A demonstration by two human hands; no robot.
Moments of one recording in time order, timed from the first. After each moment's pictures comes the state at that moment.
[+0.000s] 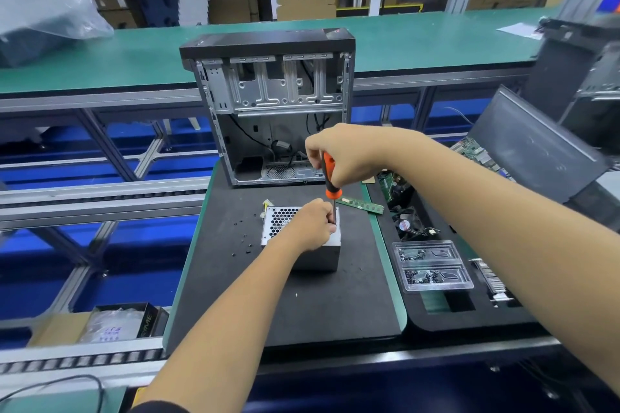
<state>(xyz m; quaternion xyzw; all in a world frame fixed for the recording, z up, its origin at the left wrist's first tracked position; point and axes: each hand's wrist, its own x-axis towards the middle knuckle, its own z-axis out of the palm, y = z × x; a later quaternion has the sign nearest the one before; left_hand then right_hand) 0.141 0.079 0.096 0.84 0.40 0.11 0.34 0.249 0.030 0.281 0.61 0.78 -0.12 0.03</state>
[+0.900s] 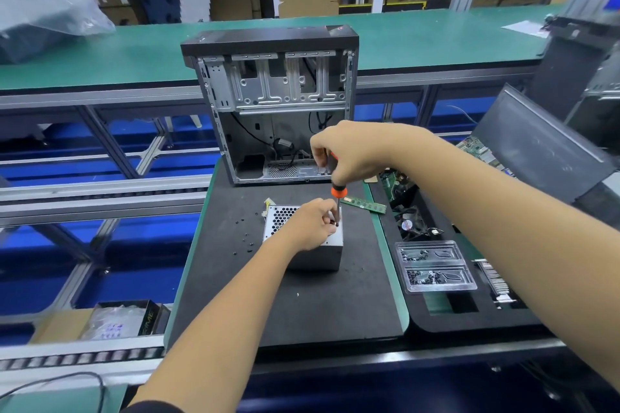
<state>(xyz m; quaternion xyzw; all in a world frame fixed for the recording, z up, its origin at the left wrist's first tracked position) 0.131 0.079 0.099 0.85 0.36 0.13 0.36 0.251 0.034 0.280 0.61 0.78 -0.11 0.05</state>
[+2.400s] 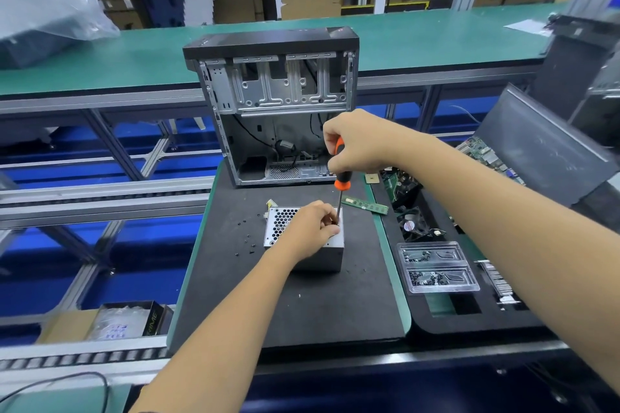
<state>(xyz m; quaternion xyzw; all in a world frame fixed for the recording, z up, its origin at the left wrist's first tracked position) 0.129 0.073 0.090 0.85 0.38 0.17 0.32 0.266 0.034 0.273 0.65 0.74 -0.11 -0.11</state>
